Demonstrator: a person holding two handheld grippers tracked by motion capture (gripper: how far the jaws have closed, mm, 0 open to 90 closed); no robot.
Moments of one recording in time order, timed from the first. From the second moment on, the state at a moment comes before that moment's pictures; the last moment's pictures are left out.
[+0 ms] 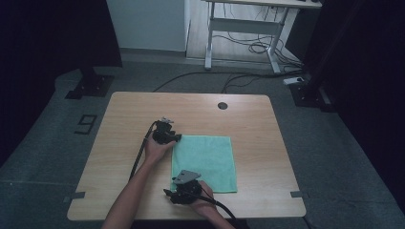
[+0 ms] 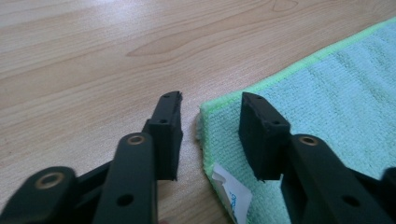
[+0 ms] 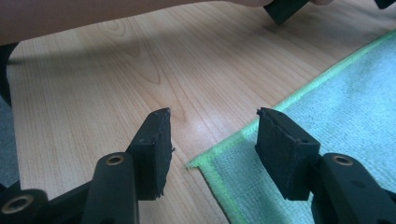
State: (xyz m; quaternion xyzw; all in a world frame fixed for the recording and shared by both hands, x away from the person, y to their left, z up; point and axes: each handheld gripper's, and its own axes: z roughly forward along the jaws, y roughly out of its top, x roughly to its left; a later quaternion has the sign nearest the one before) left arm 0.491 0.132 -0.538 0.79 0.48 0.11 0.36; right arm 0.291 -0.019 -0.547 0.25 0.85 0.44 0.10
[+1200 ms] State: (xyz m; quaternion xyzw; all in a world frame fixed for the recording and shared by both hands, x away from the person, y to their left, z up) left arm 0.473 0.122 -0.512 0.80 0.45 0.10 0.37; right arm 0.281 -0.025 -0.551 0.26 0.87 0.41 0.12
